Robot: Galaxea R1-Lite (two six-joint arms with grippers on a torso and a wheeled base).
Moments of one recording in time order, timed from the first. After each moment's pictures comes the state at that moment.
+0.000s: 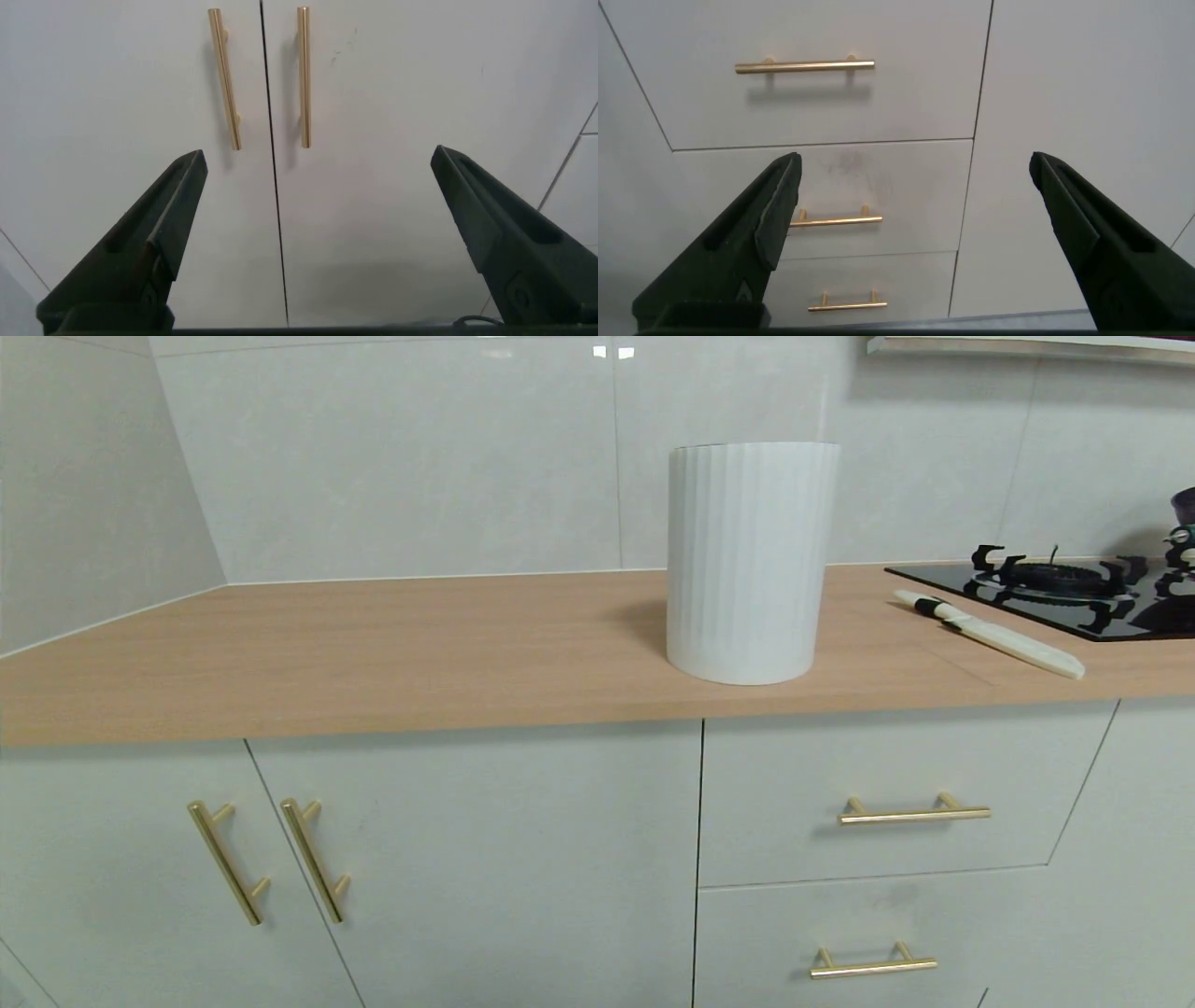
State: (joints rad) left arm 0.00 0.00 0.00 0.00 -0.01 0.01; right arm 0.00 0.00 0.00 0.00 -0.01 -0.01
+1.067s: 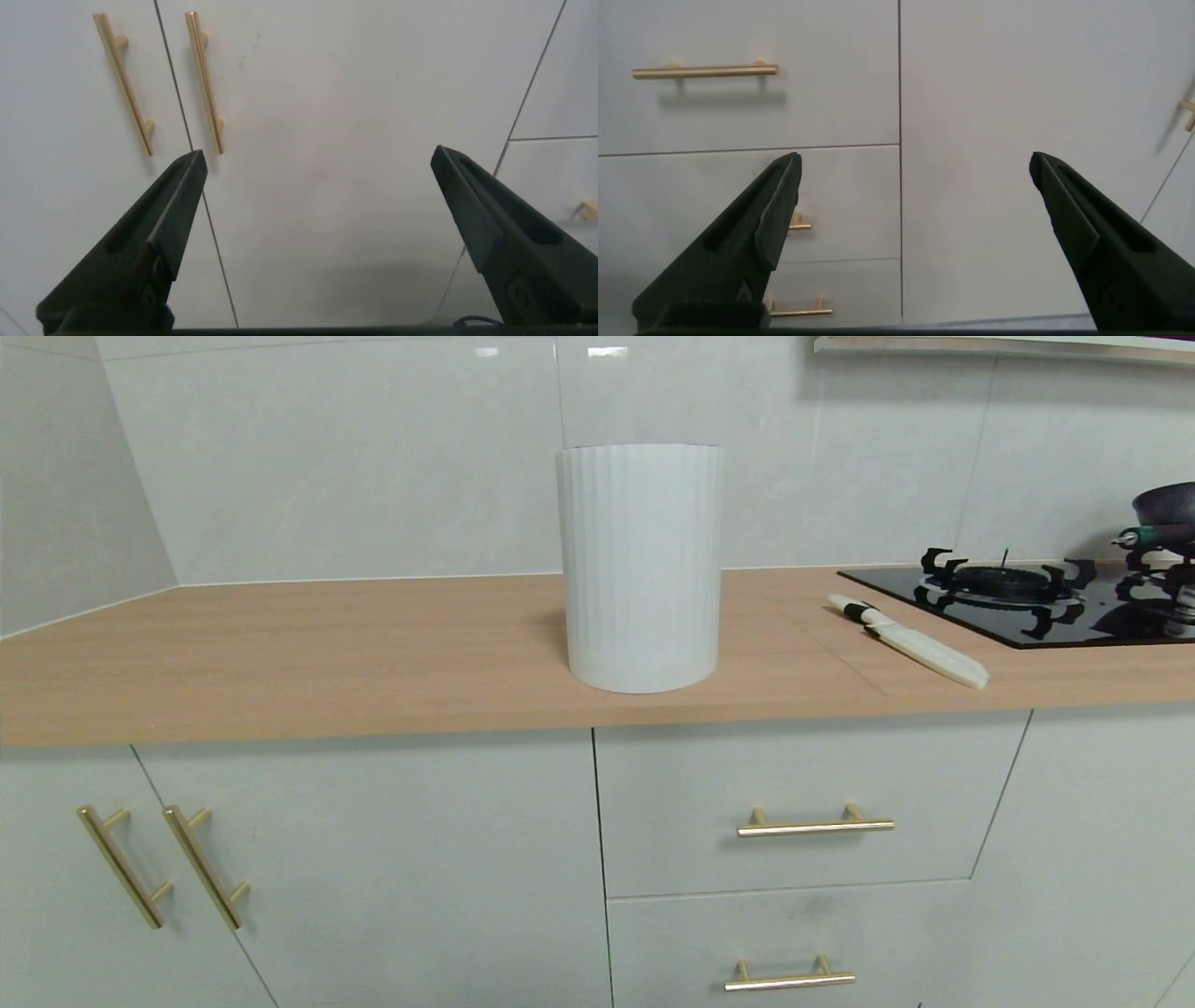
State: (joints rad) left arm 0.00 0.00 0.00 0.00 -0.01 0.00; right arm 0.00 0.00 0.00 0.00 -0.01 -0.01
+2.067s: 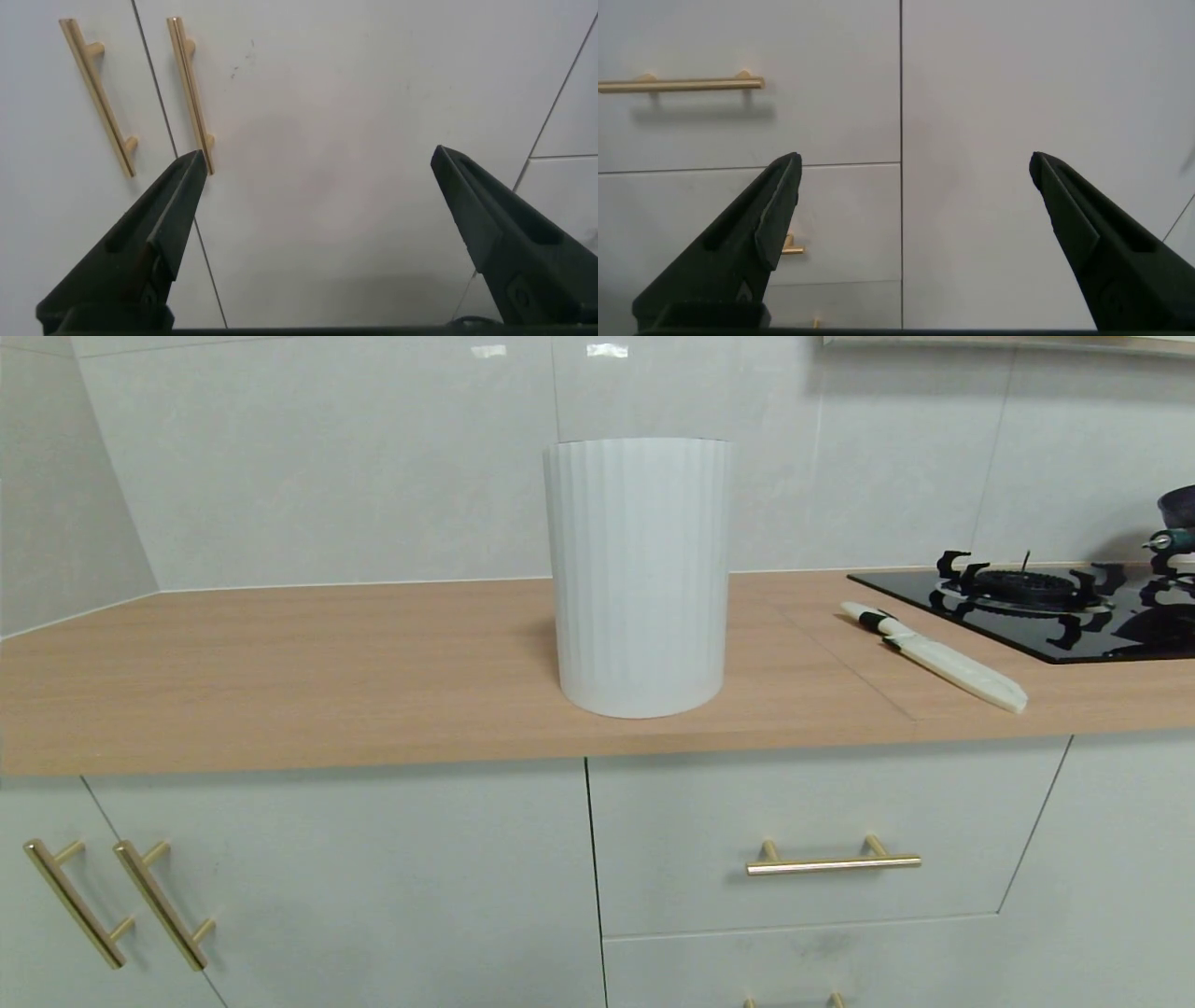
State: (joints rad) left arm 0.00 0.00 0.00 0.00 -0.01 0.00; right arm 0.00 0.00 0.00 0.00 -0.01 -0.01
